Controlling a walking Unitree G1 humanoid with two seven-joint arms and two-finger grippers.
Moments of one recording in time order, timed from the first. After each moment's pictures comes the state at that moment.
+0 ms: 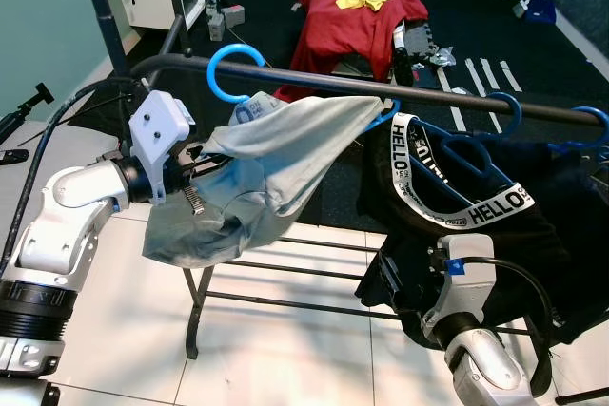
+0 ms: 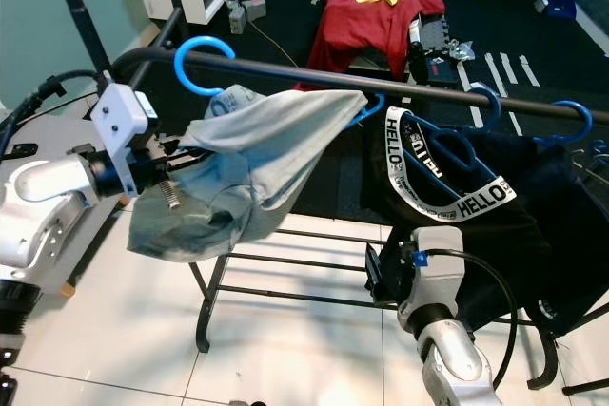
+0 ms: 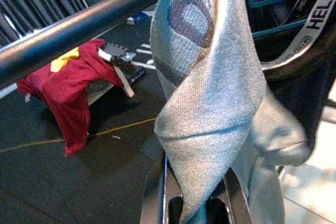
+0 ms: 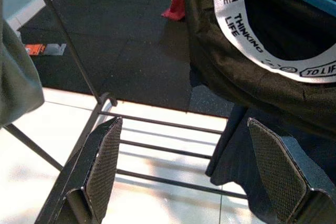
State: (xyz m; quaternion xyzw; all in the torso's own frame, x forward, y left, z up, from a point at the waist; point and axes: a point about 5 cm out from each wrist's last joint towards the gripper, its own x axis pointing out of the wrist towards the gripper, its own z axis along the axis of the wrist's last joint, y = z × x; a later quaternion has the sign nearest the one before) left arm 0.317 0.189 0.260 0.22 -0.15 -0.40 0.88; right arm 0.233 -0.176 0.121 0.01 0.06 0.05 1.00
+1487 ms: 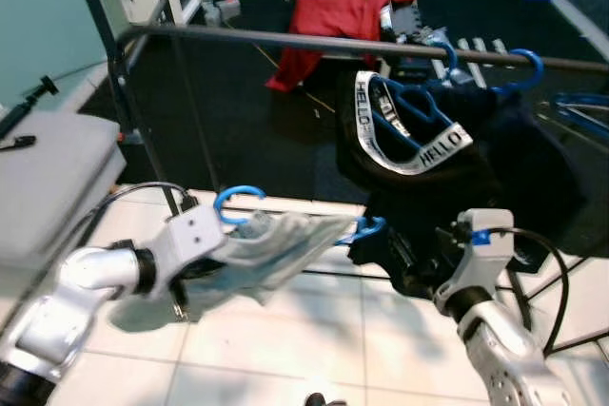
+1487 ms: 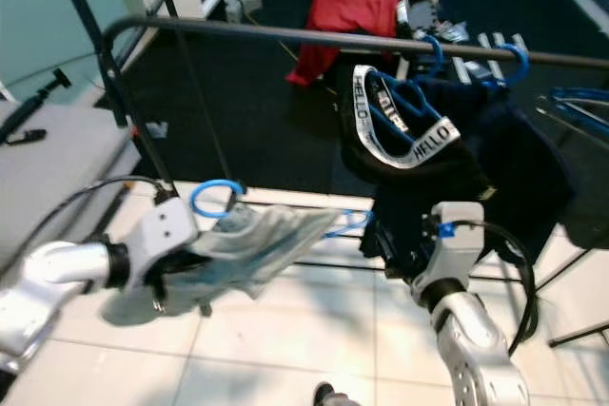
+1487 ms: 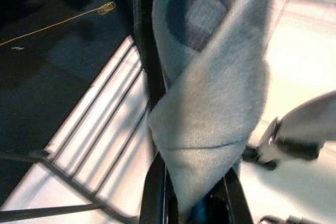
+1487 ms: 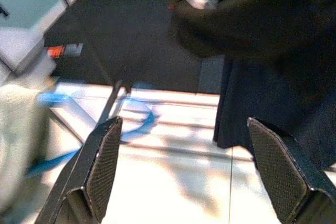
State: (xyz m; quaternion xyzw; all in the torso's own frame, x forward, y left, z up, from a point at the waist) left arm 0.273 0.173 0.161 0.28 0.07 -0.44 0.85; right arm 0.255 -0.183 0.134 0.06 0.05 0.08 0.99
